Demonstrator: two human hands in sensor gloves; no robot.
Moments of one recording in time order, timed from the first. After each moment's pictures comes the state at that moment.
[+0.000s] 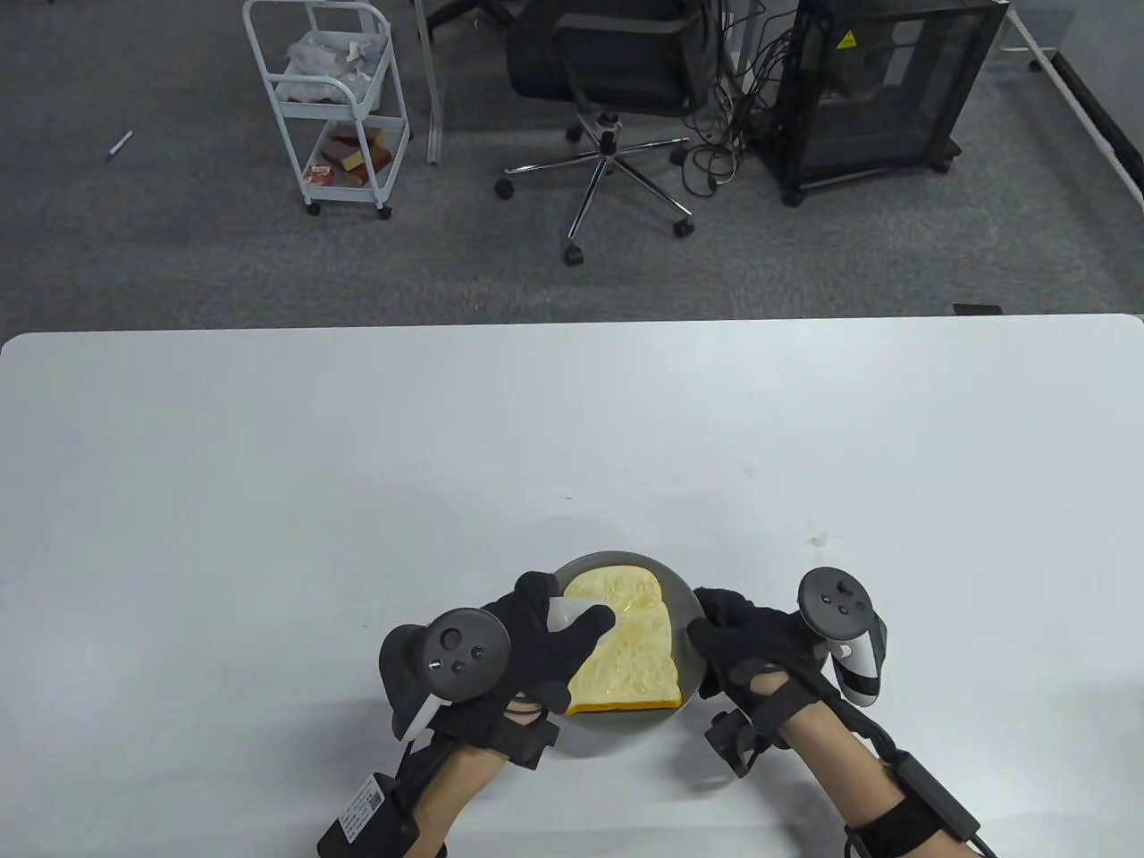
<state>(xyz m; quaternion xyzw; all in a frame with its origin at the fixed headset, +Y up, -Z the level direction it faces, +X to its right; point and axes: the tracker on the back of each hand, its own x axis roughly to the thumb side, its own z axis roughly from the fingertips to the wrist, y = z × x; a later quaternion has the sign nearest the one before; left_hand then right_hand) -0.129 -0.672 -0.235 0.10 -0.14 0.34 0.93 0.181 -0.767 -0.270 0.02 0.14 0.79 0.59</state>
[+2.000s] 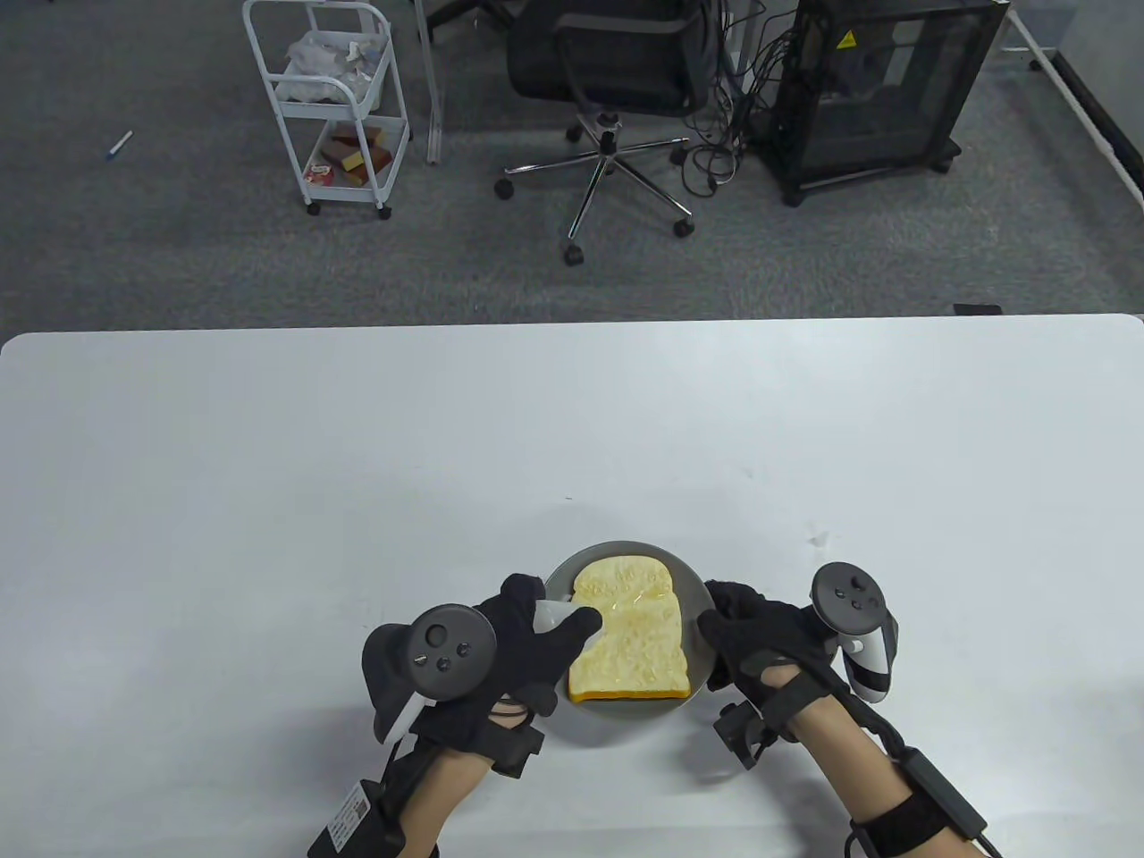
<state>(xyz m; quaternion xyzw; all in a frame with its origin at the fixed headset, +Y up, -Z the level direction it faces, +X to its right) -0.133 -0.662 -0.231 0.07 -0.13 0.33 0.93 0.192 -0.765 -0.274 0.01 0.13 0.79 0.60</state>
